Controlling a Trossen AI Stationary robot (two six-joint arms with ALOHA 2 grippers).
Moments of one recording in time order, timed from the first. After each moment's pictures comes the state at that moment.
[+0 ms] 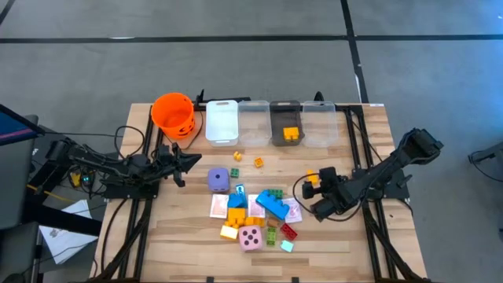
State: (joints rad) left arm -0.19 0.45 0.01 0.60 -0.55 -0.35; right arm 0.51 1.46 0.68 -0.85 0.65 1.91
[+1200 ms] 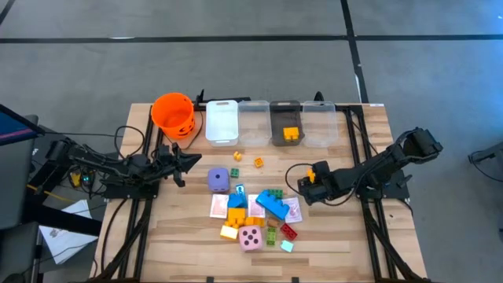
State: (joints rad) left arm -0.19 0.45 0.01 0.60 -0.55 -0.35; right arm 0.31 1.46 0.61 -0.63 0.52 1.65
